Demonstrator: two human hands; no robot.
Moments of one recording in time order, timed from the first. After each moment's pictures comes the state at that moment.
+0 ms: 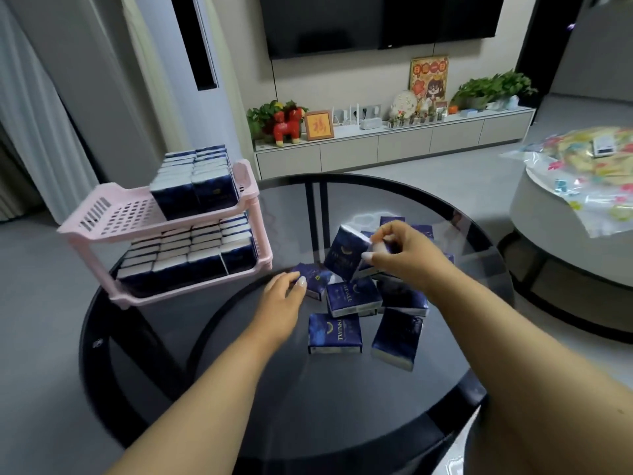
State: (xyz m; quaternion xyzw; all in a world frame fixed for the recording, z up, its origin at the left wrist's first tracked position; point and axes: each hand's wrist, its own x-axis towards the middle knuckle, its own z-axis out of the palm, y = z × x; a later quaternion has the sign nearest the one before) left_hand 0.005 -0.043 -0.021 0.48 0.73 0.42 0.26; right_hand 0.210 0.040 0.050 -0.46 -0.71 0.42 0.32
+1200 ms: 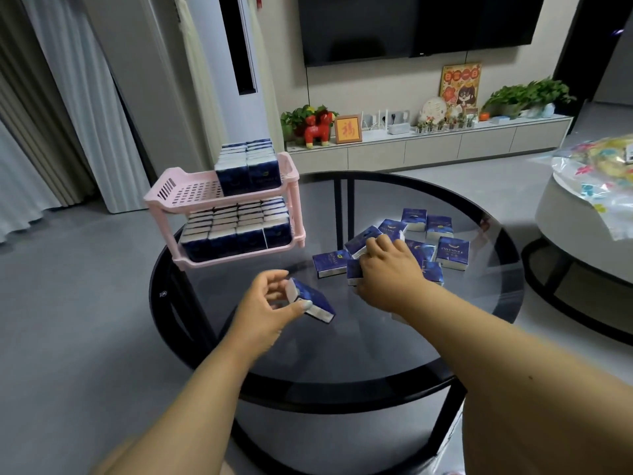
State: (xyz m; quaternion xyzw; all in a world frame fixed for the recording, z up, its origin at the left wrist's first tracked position) left_hand -0.003 -0.161 -0.009 0.43 0.68 0.54 0.25; right_hand 0.171 -0.020 0.017 -0.37 -0.91 -0.14 0.09
